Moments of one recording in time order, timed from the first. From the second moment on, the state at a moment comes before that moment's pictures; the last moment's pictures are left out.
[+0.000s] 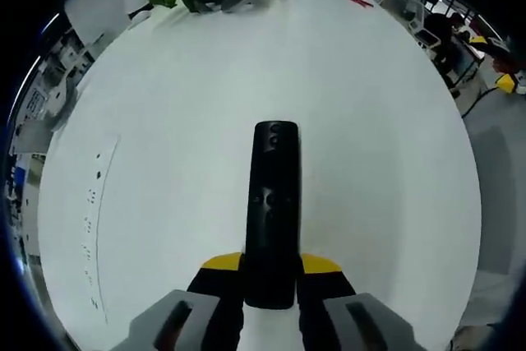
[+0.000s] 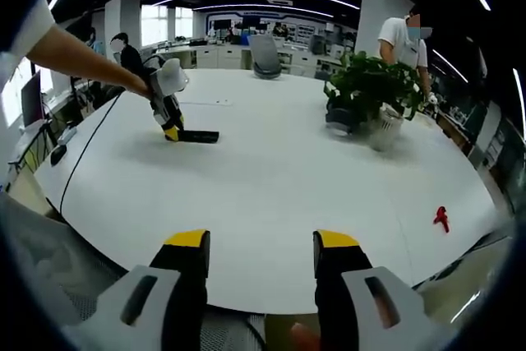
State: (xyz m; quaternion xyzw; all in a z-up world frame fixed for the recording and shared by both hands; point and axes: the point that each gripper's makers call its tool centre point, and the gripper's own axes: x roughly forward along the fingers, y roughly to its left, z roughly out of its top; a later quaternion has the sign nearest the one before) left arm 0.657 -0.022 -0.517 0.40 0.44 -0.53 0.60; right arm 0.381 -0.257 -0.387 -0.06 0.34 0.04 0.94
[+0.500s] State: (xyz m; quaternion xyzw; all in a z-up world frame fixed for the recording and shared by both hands) left arm 0.639 -0.034 -0.517 0.41 0.44 -0.54 0.60; right arm 0.382 -0.258 -0.385 -0.06 0.33 0.04 0.94
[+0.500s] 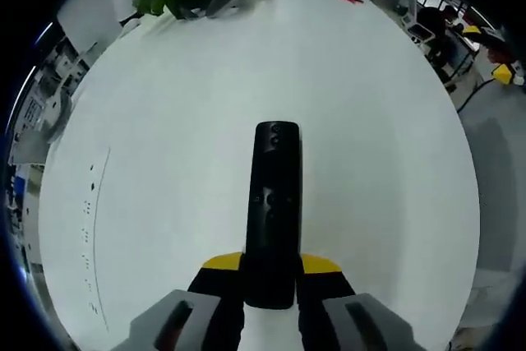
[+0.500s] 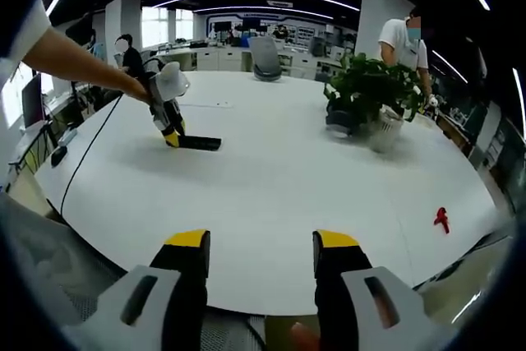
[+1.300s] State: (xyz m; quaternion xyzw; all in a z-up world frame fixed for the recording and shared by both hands) left arm 0.611 -0.039 -0.518 0.40 0.44 -0.54 0.59; right arm 0.384 -0.255 -0.380 -0.05 0.32 0.05 0.94
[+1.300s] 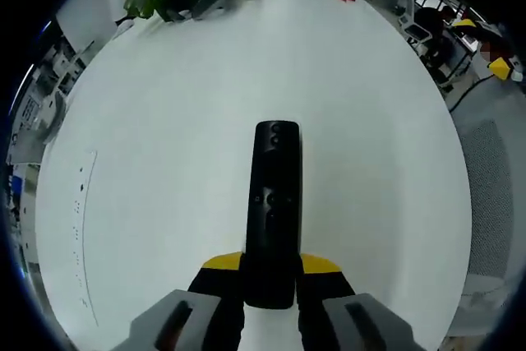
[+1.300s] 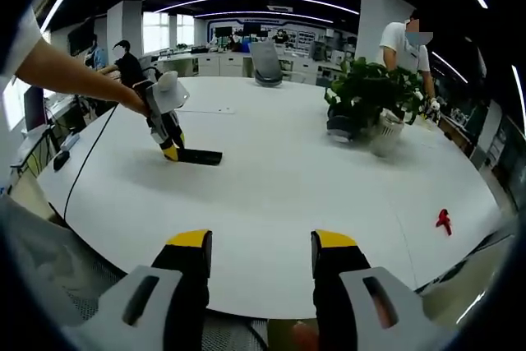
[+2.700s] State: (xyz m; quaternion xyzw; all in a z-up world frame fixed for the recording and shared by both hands) left arm 0.581 -0.044 -0.522 0.43 0.43 -0.55 0.57; right arm 0.385 -0.249 -0.374 -0.04 0.30 0.07 0.95
